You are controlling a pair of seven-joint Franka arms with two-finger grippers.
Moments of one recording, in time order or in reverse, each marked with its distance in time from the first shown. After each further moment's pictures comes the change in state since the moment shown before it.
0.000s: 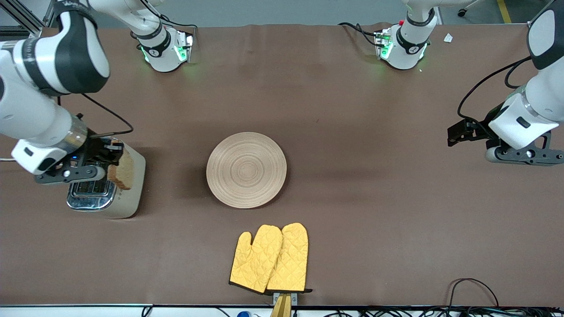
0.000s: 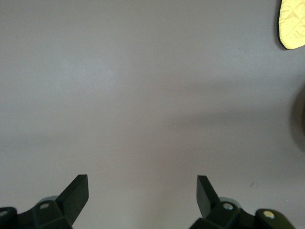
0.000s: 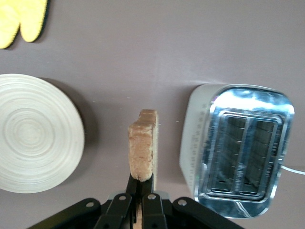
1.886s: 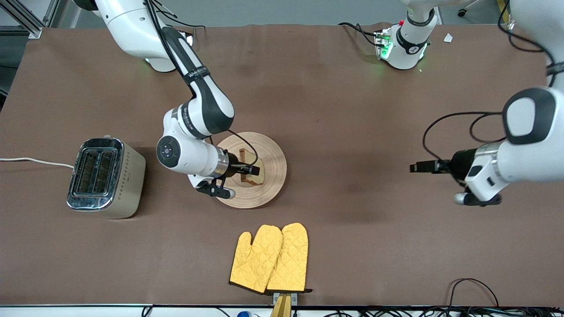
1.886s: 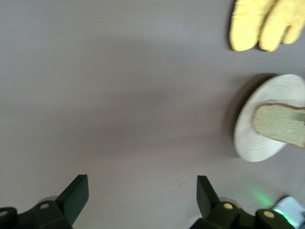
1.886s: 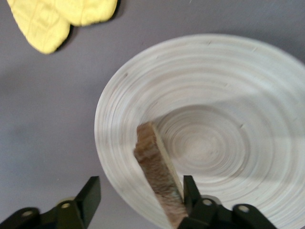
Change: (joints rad) left arm 0.038 0.291 0.007 -0.009 -0.434 0.127 0.047; right arm 0.308 0.366 -0.034 -0.021 0.558 0.403 0.370
